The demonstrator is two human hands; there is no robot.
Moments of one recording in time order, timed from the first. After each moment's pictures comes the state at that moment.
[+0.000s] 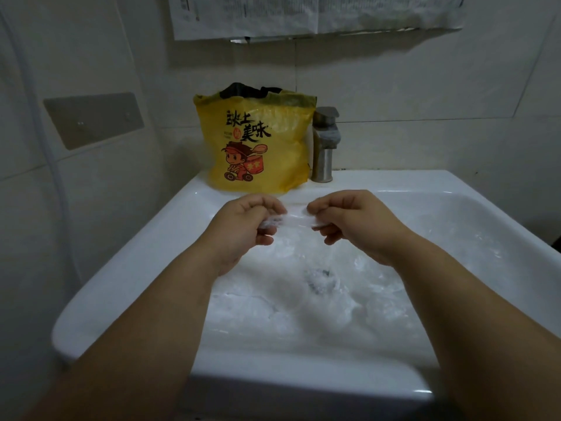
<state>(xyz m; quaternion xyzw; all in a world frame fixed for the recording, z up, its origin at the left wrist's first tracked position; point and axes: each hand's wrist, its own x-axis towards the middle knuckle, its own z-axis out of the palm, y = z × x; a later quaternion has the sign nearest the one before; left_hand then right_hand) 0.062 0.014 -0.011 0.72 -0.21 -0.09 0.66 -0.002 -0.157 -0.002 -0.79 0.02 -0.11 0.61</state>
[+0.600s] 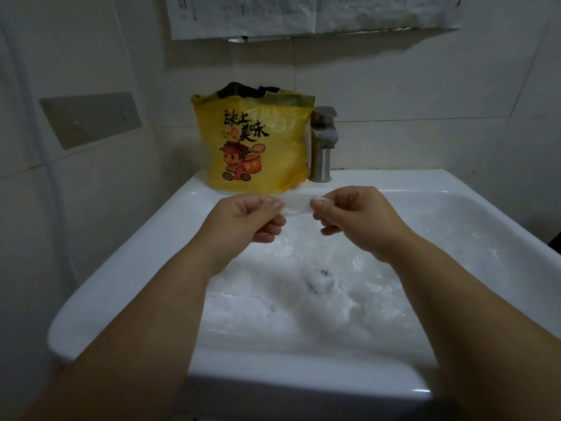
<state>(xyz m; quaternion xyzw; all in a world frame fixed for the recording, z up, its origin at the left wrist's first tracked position) 0.063 0.017 -0.013 0.71 -0.25 -0.06 0.65 -0.001 -0.162 -0.007 -0.82 0.02 -0.19 0.54</state>
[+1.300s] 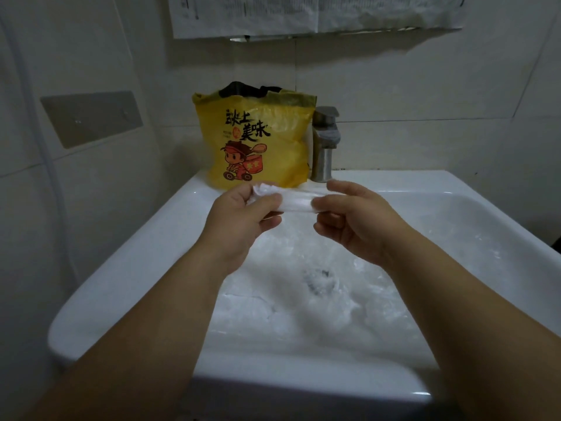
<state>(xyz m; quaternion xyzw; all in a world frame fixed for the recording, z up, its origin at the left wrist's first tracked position) 0.058 0.005 -0.007 0.62 -0.17 -0.07 0.76 0.004 -0.153 0.000 -0.57 0.08 -0.09 0.81</state>
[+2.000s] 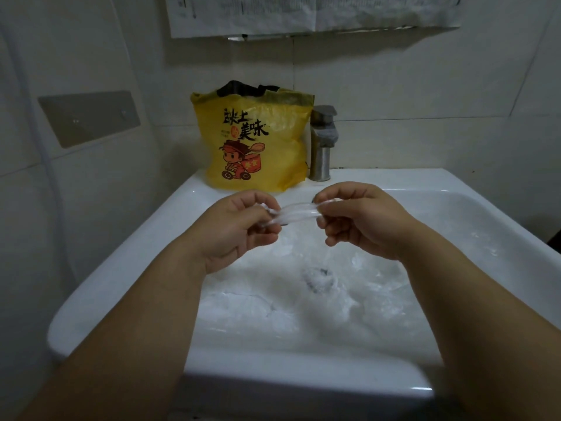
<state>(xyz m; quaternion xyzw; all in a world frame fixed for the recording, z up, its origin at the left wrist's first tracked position) 0.057 0.023 0.001 0.64 -0.20 -0.21 0.71 -0.008 -0.164 0.006 -0.69 -0.01 -0.05 0.72</state>
